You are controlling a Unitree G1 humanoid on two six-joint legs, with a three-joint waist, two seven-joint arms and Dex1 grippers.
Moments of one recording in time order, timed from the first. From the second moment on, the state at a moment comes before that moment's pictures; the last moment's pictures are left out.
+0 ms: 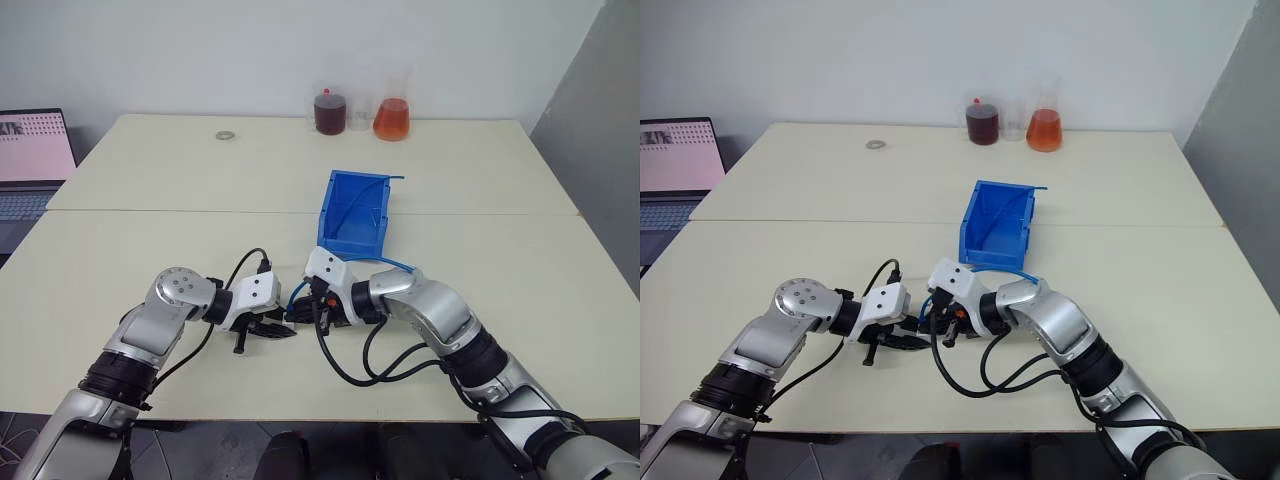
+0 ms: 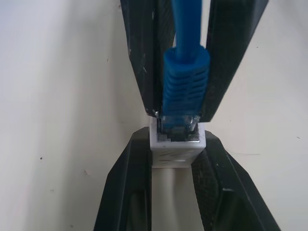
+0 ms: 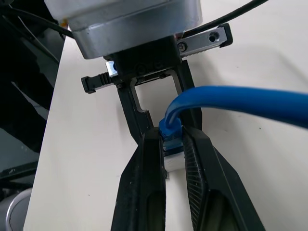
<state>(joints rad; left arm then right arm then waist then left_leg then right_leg) -0.44 0.76 -0.27 0.16 -0.10 0.17 -1.36 -0.70 -0.18 0.54 -0.04 0.23 0.85 0.84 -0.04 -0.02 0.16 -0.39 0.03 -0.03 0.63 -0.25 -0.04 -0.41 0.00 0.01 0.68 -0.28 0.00</state>
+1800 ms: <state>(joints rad) -0.36 0.75 -0.27 0.14 -0.07 0.21 -1.30 -0.70 -0.14 0.66 0.04 -0.01 0.68 0.93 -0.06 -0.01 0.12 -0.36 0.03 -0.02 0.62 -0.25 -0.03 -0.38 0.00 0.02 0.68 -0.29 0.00</state>
